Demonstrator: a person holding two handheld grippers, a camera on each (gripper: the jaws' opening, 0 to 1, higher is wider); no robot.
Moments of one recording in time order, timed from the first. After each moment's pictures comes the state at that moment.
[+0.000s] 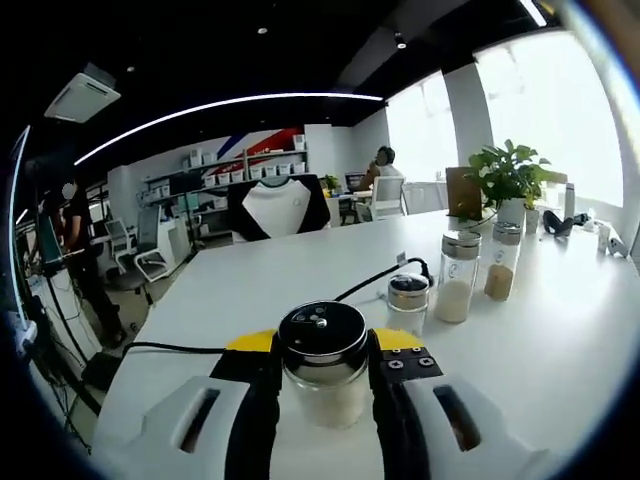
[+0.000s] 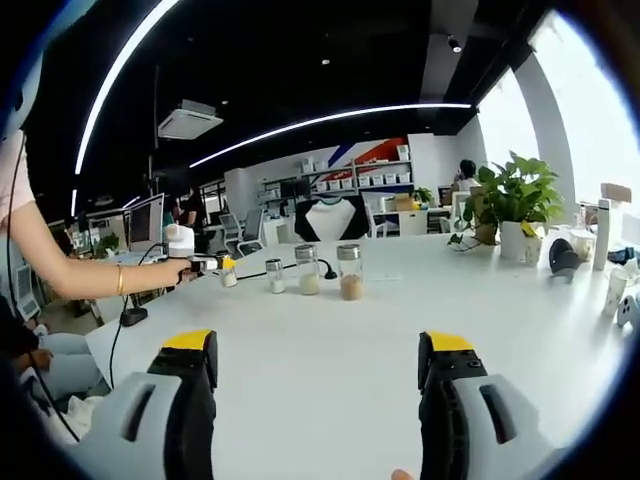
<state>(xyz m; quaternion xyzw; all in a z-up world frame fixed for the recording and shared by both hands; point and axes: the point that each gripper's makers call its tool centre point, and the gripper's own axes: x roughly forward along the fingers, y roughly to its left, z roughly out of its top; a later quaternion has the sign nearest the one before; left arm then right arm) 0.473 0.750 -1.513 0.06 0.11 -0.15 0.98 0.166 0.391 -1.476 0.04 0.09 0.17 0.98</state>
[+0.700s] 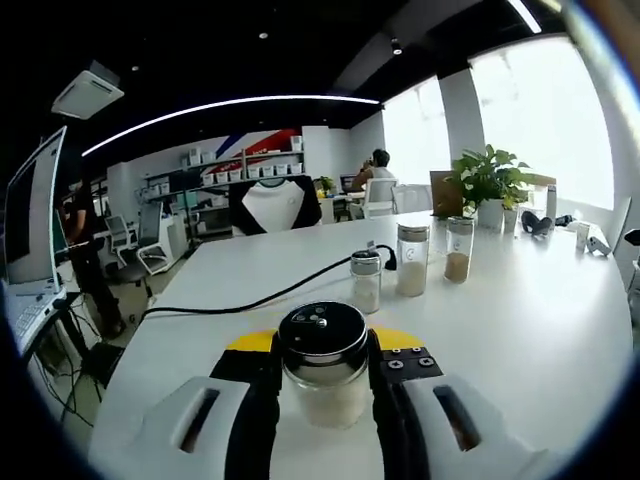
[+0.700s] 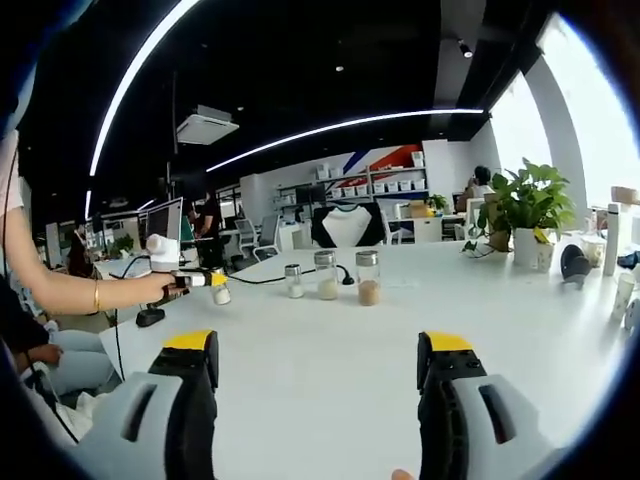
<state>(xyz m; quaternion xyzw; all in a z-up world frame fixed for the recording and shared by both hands) 0.373 0.759 -1.514 0.05 0.11 -0.16 0.98 0.151 0.407 -1.469 0.04 0.08 0.21 0.97</state>
